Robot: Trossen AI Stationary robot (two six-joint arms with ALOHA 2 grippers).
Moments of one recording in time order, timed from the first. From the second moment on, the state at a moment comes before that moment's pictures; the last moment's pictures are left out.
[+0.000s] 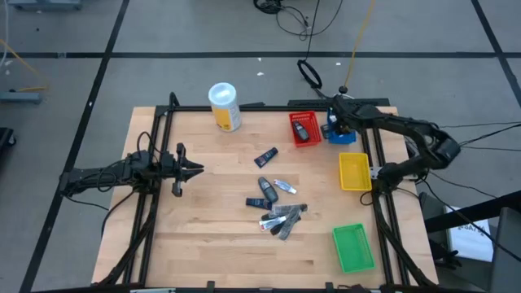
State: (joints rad) left arm 0.10 0.03 0.02 0.06 0.08 -0.03; right arm -0.84 1.42 0.82 -0.65 0.24 0.41
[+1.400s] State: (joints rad) left arm 0.10 0.03 0.02 0.06 0.08 -0.03; right arm -0.08 1.21 0.29 0.76 0.00 0.13
